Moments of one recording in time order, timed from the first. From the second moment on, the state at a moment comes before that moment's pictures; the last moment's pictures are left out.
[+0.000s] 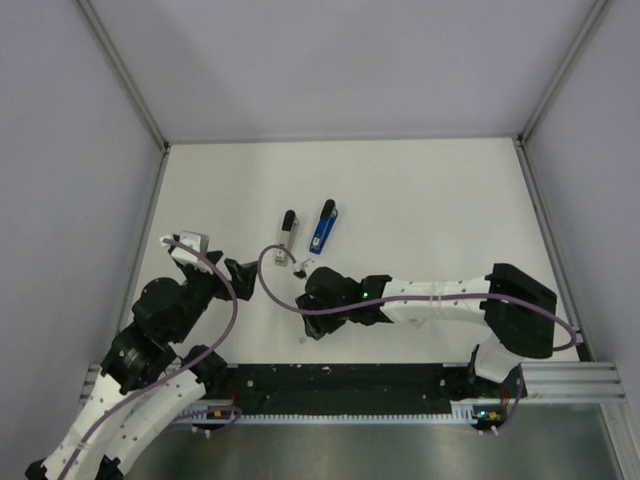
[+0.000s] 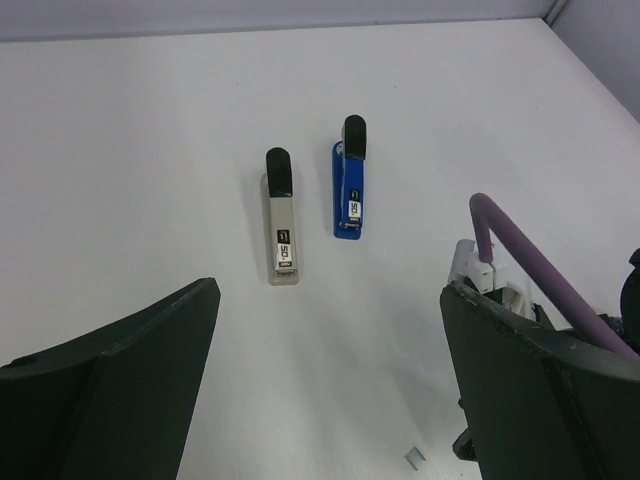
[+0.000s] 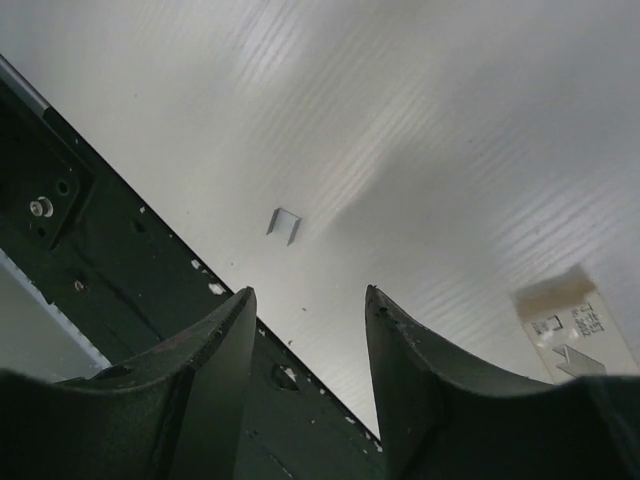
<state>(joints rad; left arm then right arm) -0.62 0.35 0.75 -0.55 -0.21 -0.24 1.21 1.59 0.98 -0.30 0.01 0.56</state>
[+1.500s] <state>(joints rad) -0.62 0.13 0.68 -0.61 -0.23 -0.19 1.35 1.90 1.23 -0.40 0.15 0.67</state>
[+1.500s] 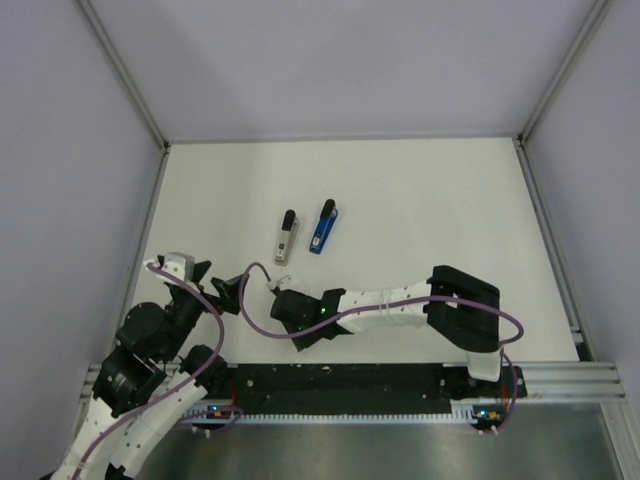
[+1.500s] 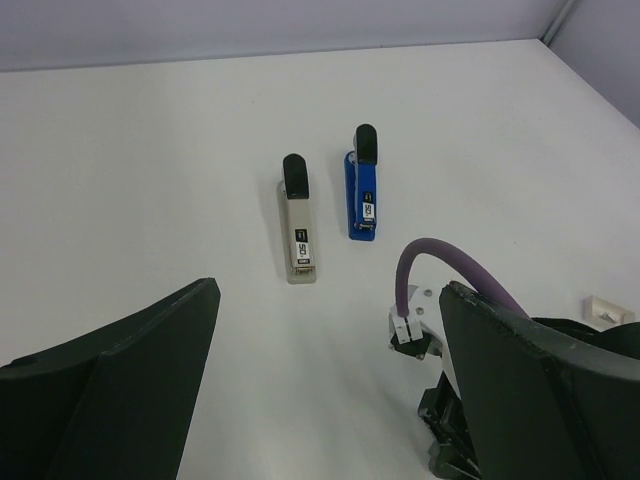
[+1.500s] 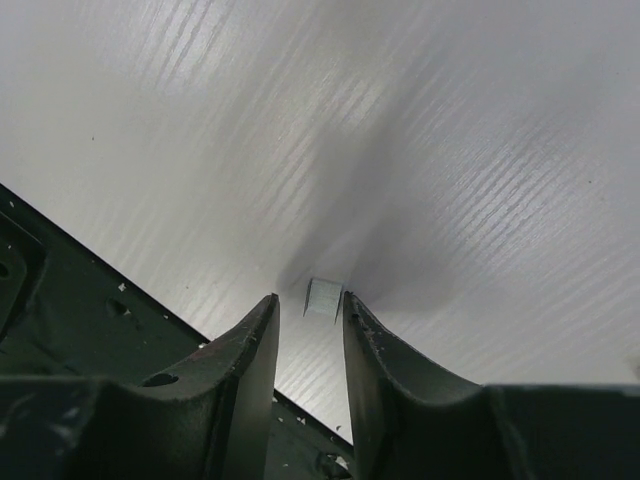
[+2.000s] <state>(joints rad) -0.62 0.13 0.68 -0.62 -0.23 -0.19 1.35 1.90 1.23 -0.42 0.20 0.68</state>
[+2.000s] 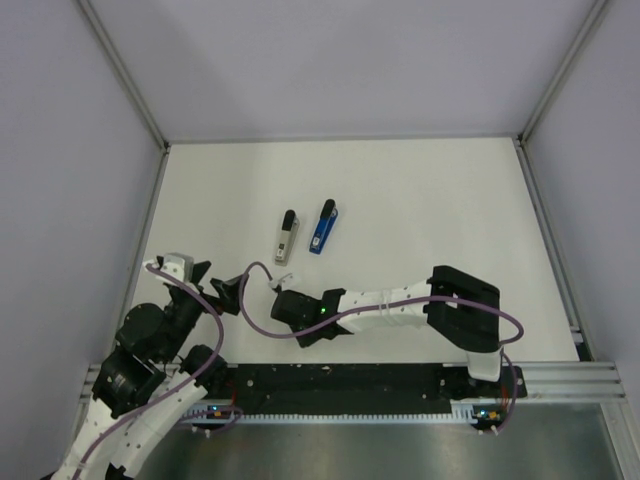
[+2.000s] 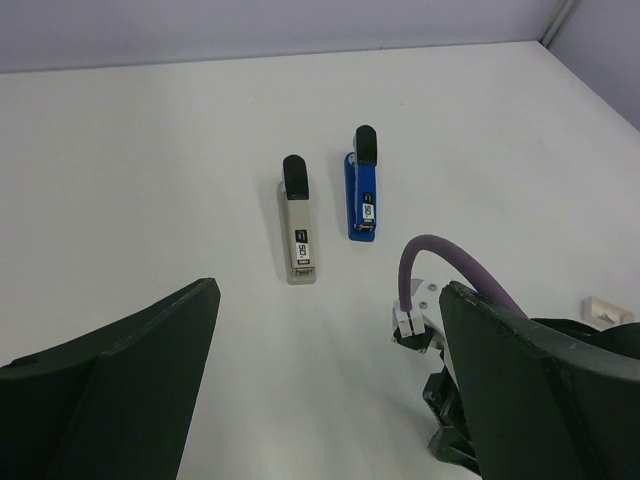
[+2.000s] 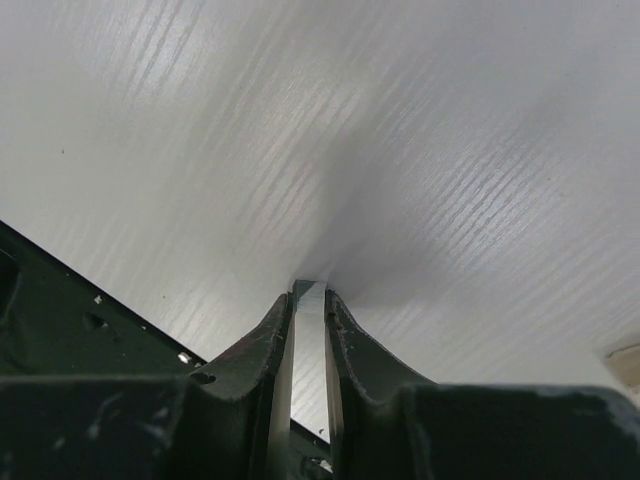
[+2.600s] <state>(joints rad) -0.62 0.13 0.68 -0.61 -0.22 -0.19 1.31 1.57 1.01 -0.54 0.34 0.70</state>
